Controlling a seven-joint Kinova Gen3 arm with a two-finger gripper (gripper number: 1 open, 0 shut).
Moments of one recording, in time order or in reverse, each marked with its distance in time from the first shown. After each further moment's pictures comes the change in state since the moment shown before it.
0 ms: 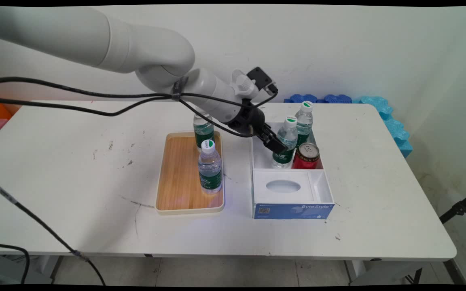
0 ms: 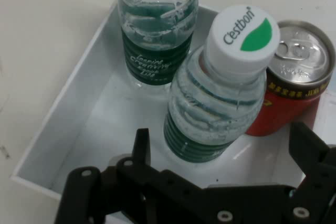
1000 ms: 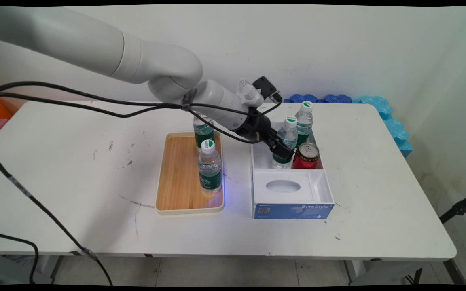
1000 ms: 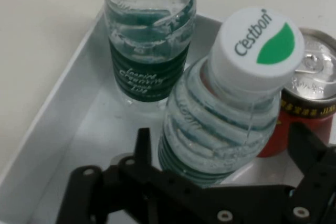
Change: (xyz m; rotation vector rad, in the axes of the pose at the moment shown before) arm -0.008 -0.004 0.034 -0.030 0.037 0.005
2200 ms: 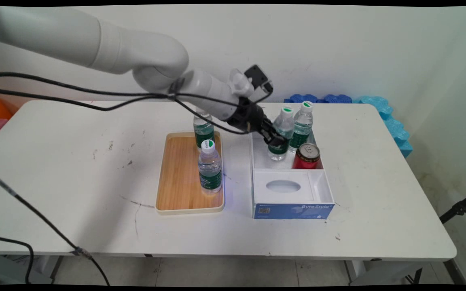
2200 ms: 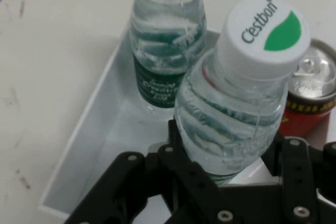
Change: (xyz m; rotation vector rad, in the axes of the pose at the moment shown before) arm 0.005 -0.010 -0.034 0.013 0.032 0.057
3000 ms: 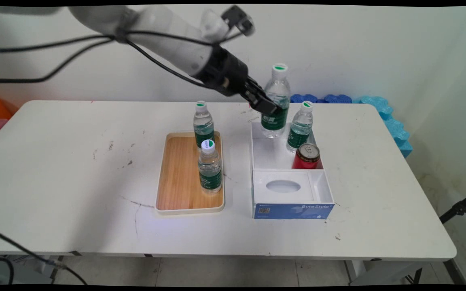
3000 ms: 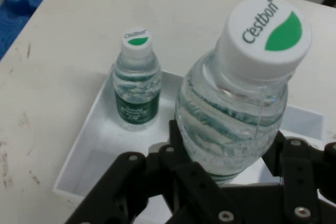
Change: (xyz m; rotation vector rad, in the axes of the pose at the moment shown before) arm 0.050 0.006 -0.128 -0.068 0.039 -0.016
